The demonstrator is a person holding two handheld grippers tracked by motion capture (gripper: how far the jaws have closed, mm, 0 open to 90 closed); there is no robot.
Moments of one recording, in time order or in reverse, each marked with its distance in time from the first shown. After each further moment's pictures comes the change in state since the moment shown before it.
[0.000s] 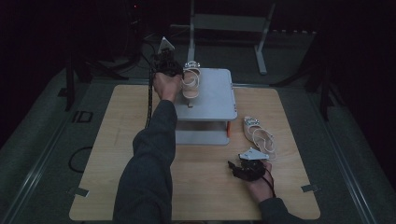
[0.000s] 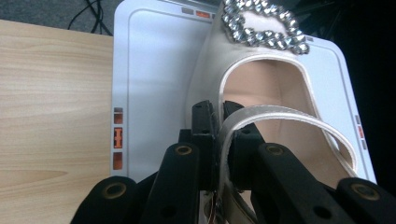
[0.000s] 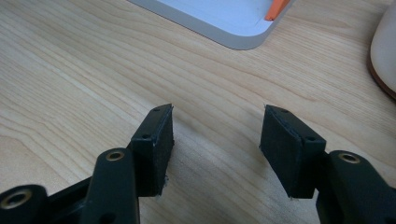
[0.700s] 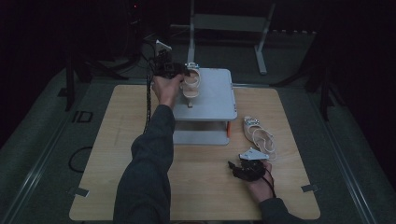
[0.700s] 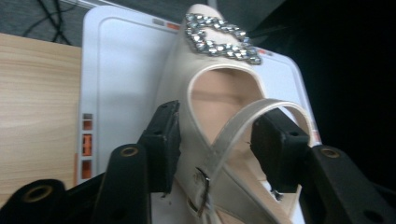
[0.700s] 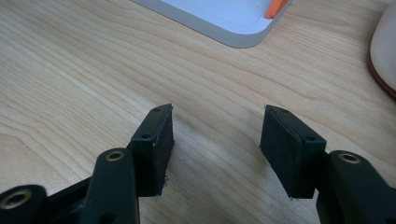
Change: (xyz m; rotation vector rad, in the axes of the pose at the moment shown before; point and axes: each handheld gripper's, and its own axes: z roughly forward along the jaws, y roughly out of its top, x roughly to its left) left arm 0.006 -0.010 -0.007 -0.093 -0.170 -0.015; right arm 0.000 0.000 0.000 0.004 -0.002 -0.001
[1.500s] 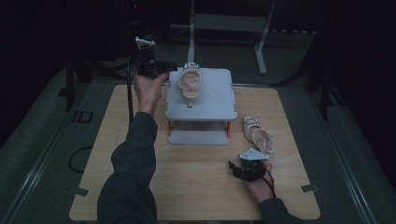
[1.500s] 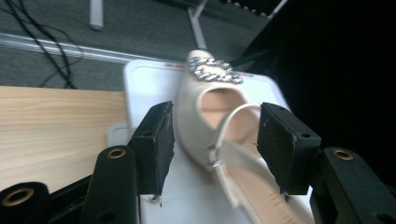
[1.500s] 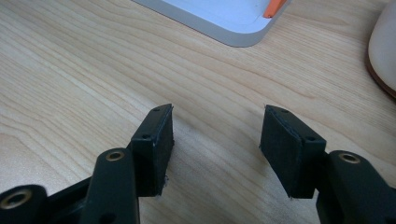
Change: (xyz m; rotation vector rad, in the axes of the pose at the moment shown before) left arm 0.018 -0.009 -0.062 -0.136 -0.013 0.123; right arm 0.001 0.000 0.000 0.001 -0.007 -0.001
